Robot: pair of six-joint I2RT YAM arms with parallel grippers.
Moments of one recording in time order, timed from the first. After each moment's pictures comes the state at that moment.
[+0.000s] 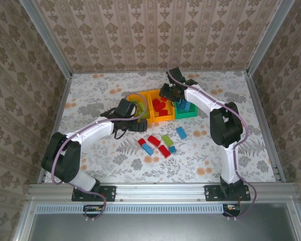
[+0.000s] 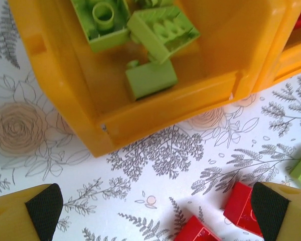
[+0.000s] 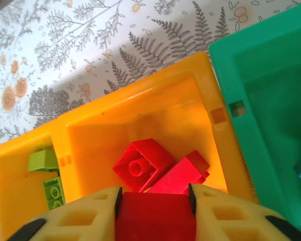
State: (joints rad) left arm -0.58 1.52 0.95 -0.46 0.03 -0.37; right arm 0.42 2.12 1.77 -0.57 -0.08 0.72
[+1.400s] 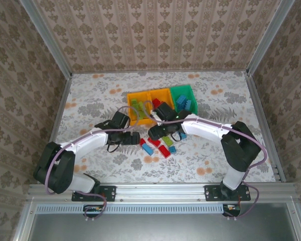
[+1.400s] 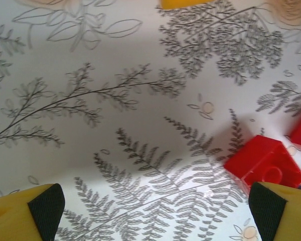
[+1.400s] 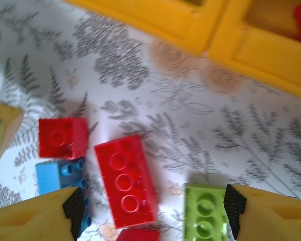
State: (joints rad) left arm -0.56 1.39 0.73 -0.52 0.06 -0.48; right arm 0.74 1.74 1.19 -0.53 -0.06 0.20
